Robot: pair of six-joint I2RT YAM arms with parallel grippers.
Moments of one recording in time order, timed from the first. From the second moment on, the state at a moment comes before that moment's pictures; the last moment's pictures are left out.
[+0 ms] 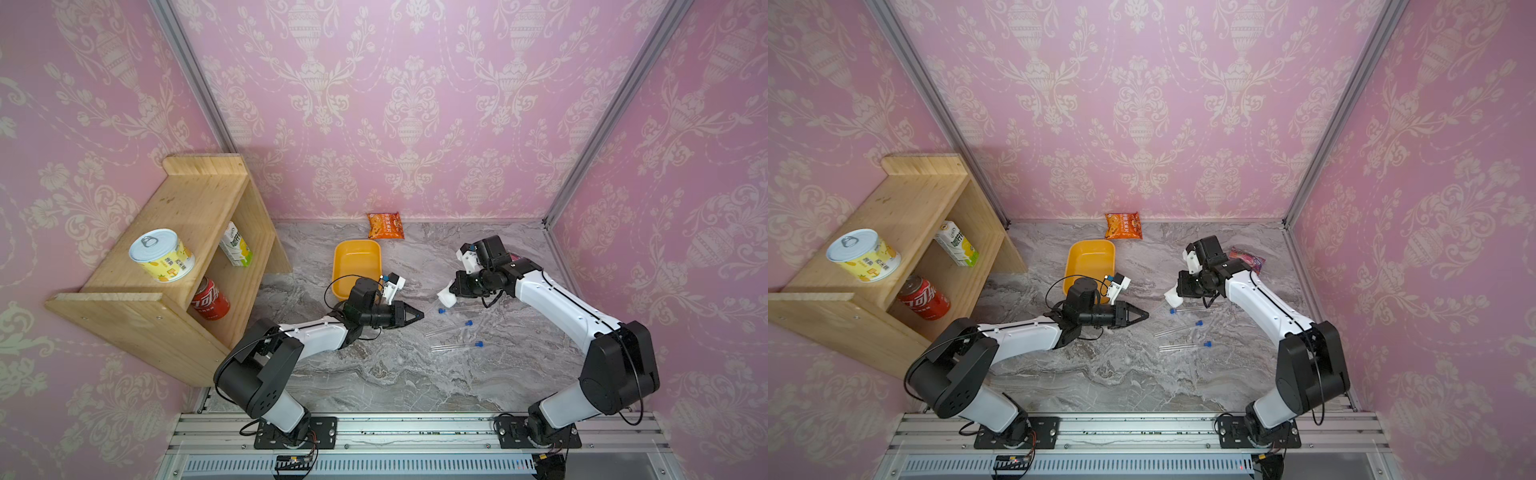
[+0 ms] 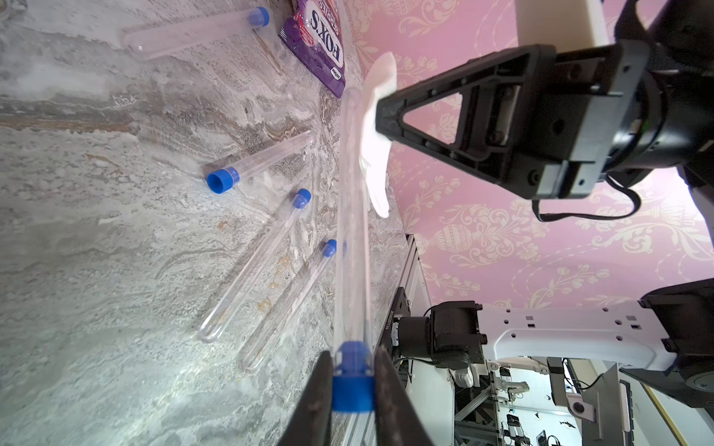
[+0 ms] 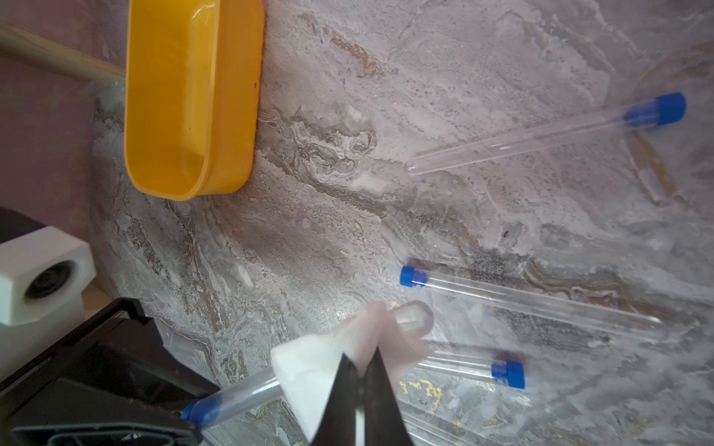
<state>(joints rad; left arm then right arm) -0.58 1.57 0.67 0.46 0.77 -0.88 0.32 1.55 1.20 -0.67 -0.31 0.35</state>
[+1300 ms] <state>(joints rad) -0.58 1.57 0.67 0.46 0.77 -0.89 0.44 1.50 1.20 -0.66 -0.32 0.39</state>
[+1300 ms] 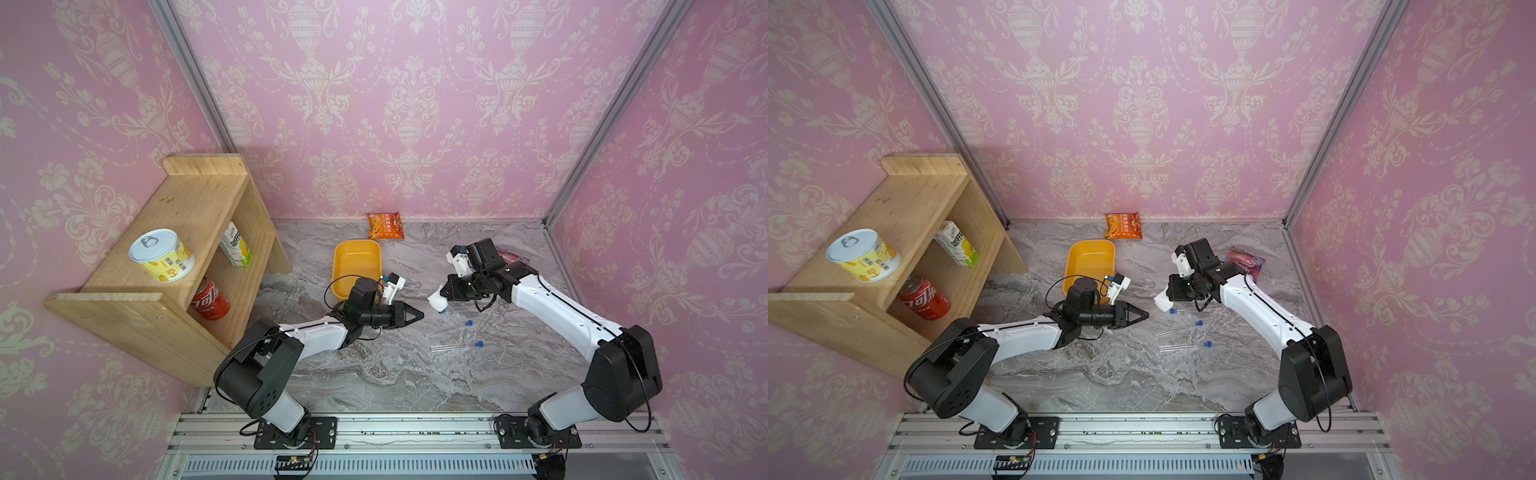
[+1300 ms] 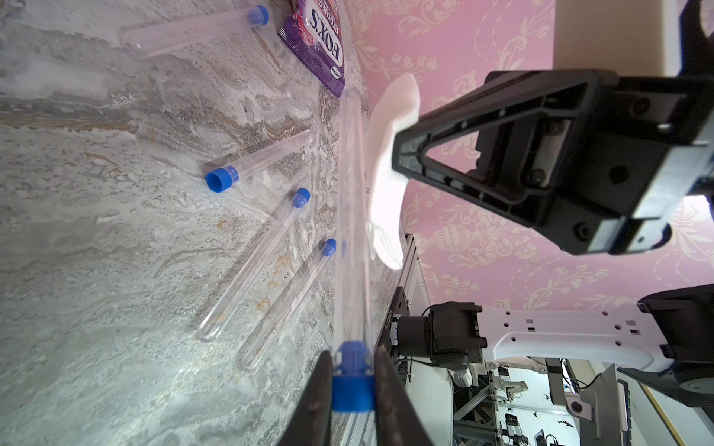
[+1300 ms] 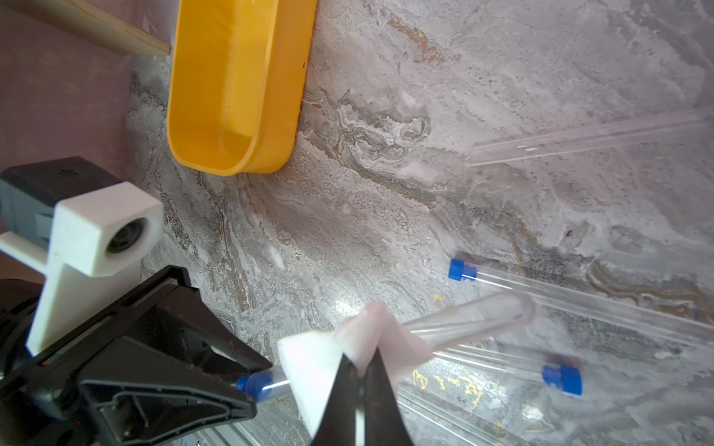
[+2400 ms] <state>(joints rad) -0.58 1.57 0.68 0.46 0.77 -0.89 0.13 1.53 1.12 -0.63 -0.26 0.34</state>
